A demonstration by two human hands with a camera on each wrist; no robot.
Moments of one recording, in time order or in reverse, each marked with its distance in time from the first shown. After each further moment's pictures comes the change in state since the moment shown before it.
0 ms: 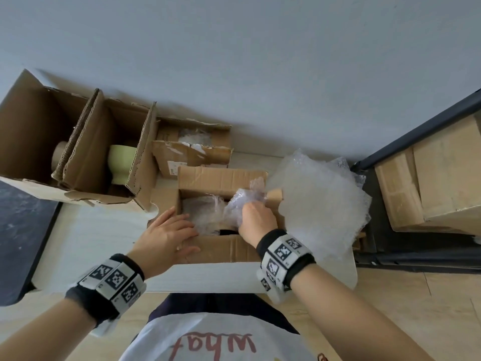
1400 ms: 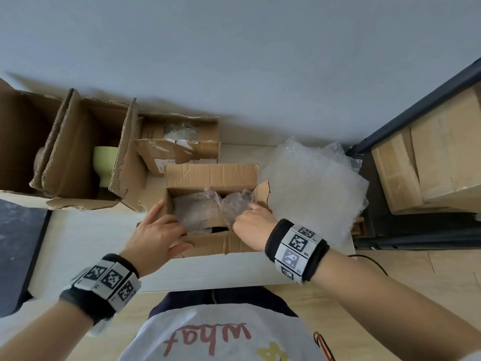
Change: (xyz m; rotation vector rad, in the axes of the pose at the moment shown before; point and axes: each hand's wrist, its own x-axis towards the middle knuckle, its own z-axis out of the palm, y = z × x) left_hand 0.007 -0.010 0.011 0.124 -0.028 0.053; right_hand -0.013 0.012 -0.015 -0.559 -0.306 -0.494
